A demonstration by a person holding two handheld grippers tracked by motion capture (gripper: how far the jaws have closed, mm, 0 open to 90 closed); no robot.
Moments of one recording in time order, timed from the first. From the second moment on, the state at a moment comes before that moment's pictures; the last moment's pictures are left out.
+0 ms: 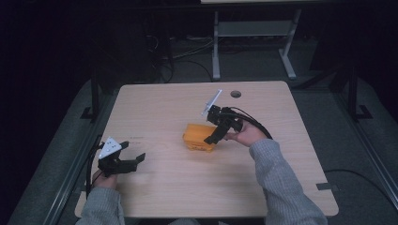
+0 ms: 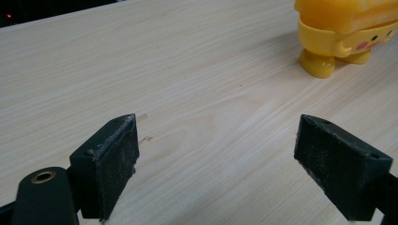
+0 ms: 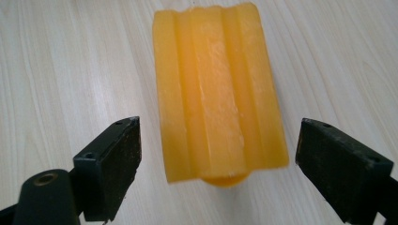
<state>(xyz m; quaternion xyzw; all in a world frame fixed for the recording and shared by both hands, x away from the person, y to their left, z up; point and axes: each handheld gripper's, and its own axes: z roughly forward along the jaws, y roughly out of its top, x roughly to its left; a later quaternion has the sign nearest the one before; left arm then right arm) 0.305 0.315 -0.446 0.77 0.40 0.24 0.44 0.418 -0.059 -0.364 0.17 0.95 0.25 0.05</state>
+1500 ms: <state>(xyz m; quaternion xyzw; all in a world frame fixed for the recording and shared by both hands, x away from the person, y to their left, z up) 0.305 0.311 -0.449 0.77 0.40 0.24 0.43 0.387 -0.139 -0.385 0.25 0.93 0.27 0.04</state>
